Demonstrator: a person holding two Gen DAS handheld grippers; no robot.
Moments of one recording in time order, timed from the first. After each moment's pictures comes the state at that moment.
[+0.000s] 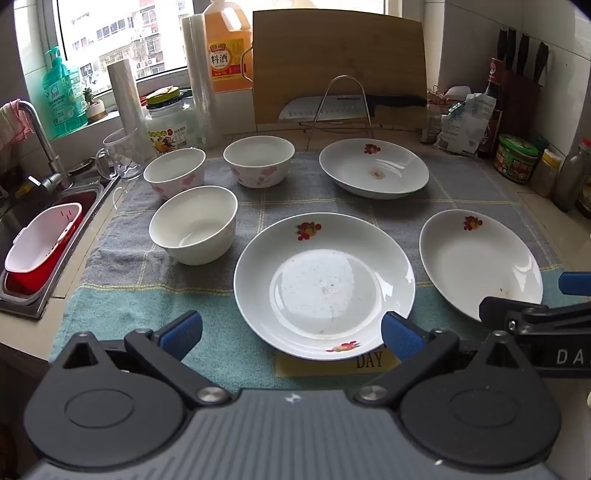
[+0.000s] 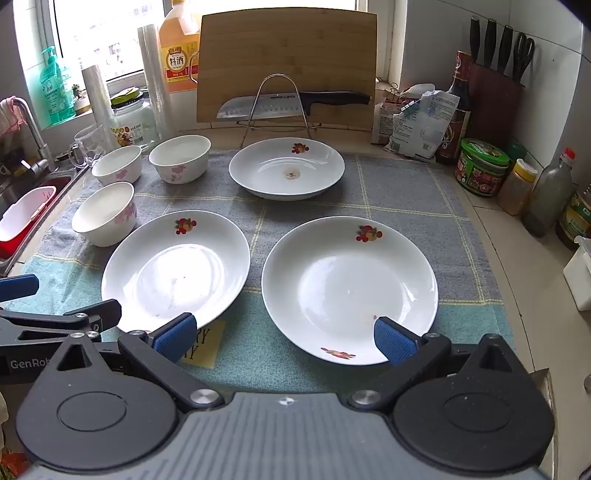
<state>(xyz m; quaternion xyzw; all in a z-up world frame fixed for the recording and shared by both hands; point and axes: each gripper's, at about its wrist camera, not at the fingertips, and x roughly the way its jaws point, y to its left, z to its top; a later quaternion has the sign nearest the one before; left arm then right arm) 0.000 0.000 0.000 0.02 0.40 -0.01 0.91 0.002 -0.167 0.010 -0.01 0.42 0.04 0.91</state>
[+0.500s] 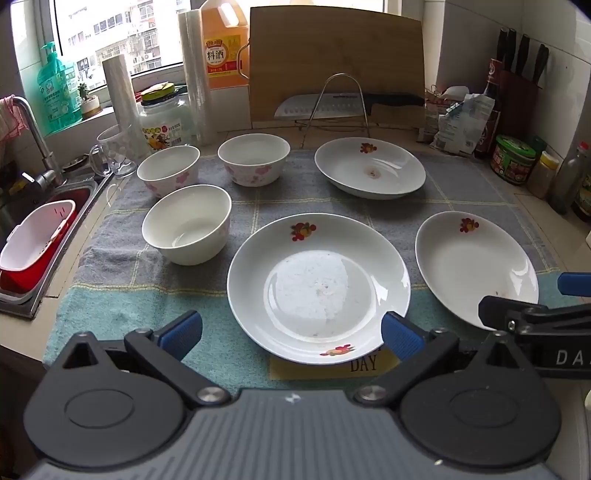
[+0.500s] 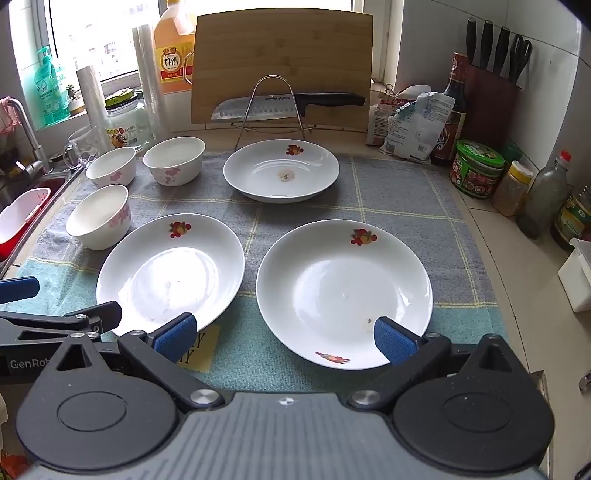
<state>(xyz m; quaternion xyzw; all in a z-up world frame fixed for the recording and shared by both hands) 0.004 0.000 -0.004 0.02 0.41 -0.01 0.91 0.006 -0.176 0.008 -0.01 0.42 0.03 0.90</state>
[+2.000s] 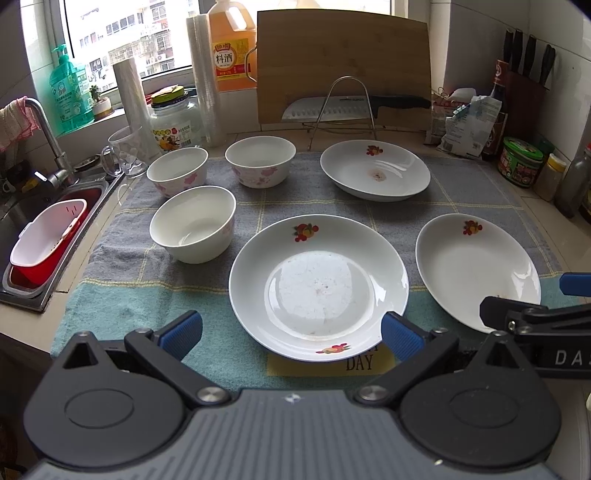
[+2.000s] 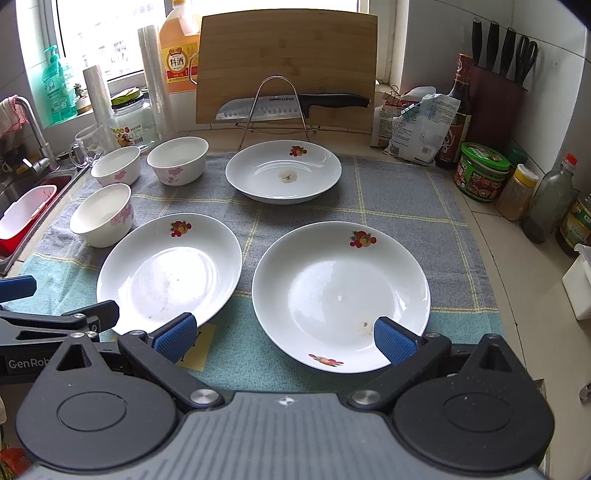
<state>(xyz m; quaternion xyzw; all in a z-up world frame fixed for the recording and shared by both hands) 0.000 -0.010 0.003 0.03 0.41 0.01 0.91 0.006 -0.185 0.008 -0.01 0.42 0.05 0.90</state>
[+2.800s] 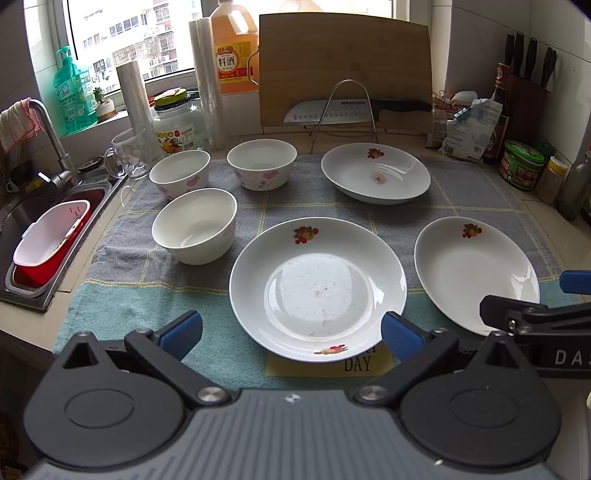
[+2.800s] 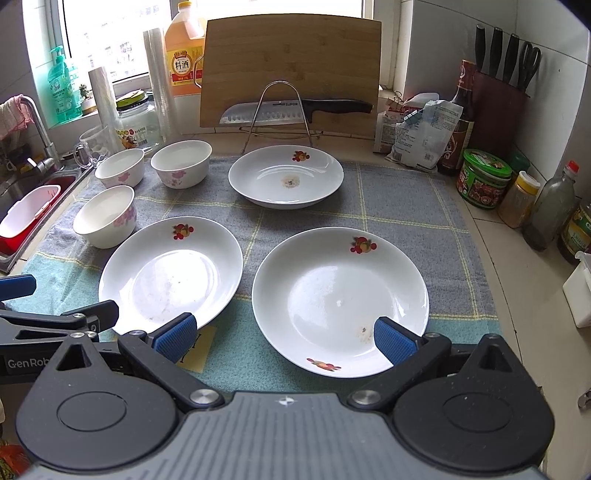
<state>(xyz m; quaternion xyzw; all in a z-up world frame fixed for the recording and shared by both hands) -0.002 -0.011 0.006 0.03 0.40 0.01 0.91 0.005 -0.186 0.010 -0.01 0.42 0.05 0.91</state>
